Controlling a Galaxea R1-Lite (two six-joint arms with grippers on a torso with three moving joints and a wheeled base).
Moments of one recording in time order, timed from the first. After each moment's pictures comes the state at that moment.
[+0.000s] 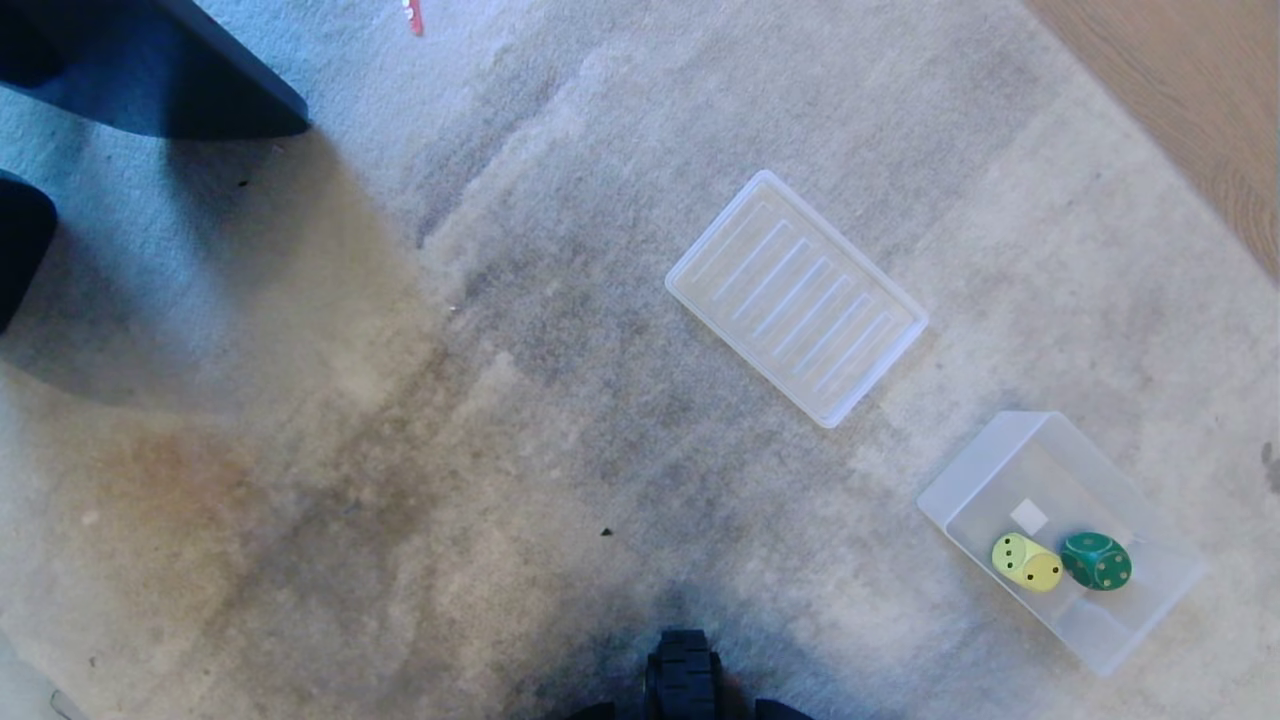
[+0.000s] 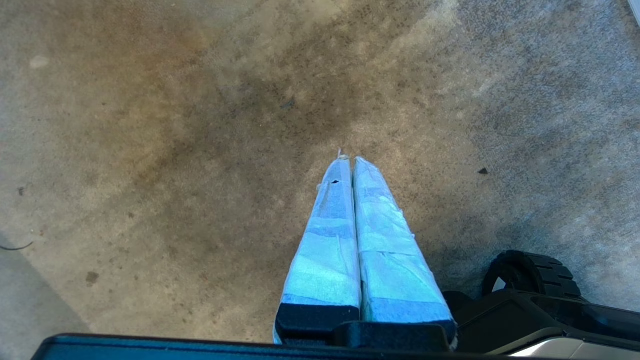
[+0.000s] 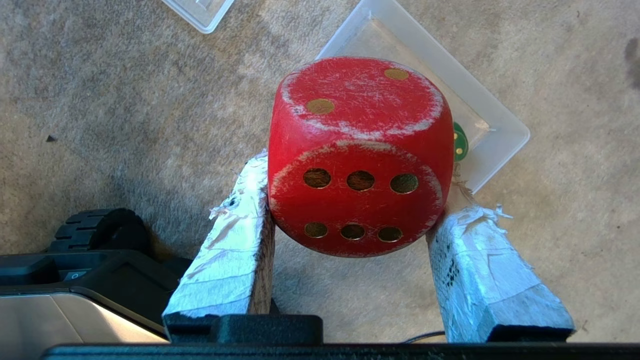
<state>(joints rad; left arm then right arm) 0.00 0.00 0.00 0.00 0.06 -0.17 0.00 0.00 0.00 0.00 -0.03 0.02</state>
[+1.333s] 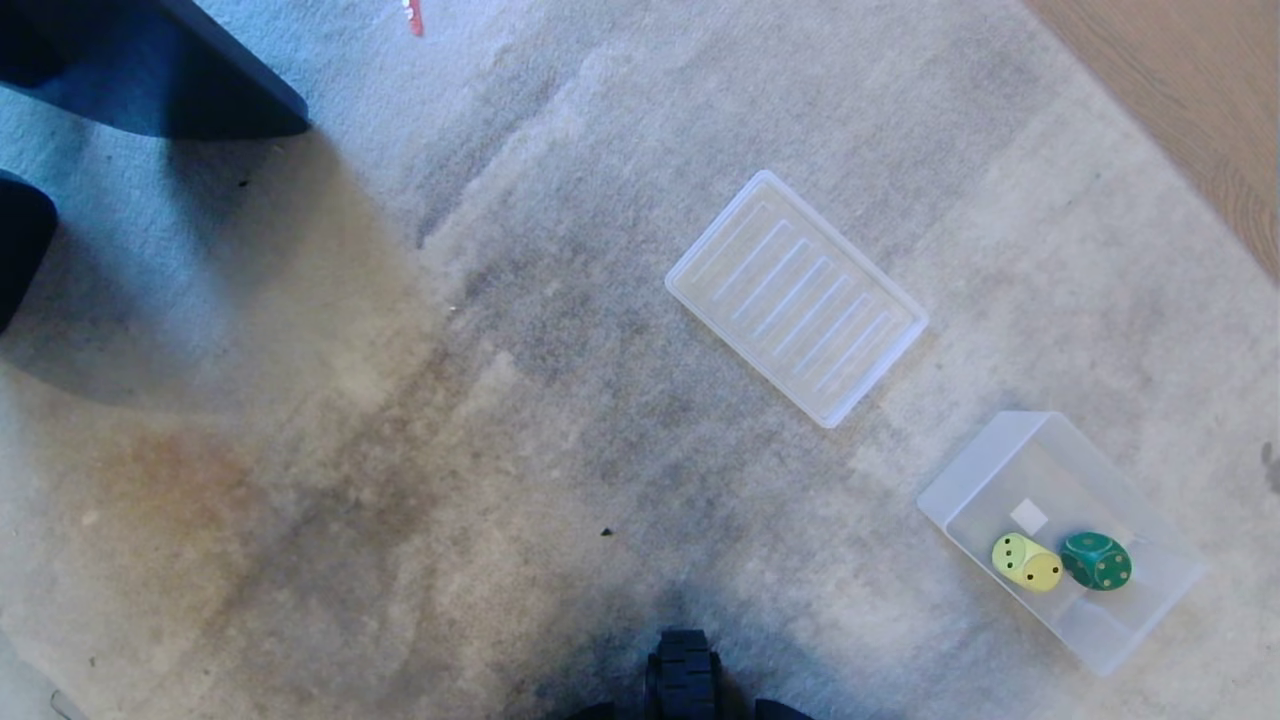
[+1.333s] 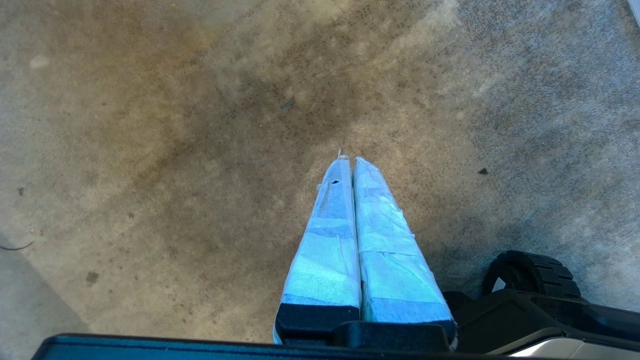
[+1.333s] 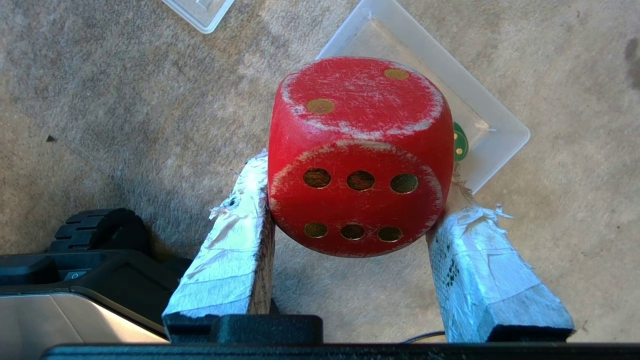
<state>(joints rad) 0.00 0.00 0.00 0.00 0.06 -0.17 0.00 0.00 0.00 0.00 -0.03 0.02</state>
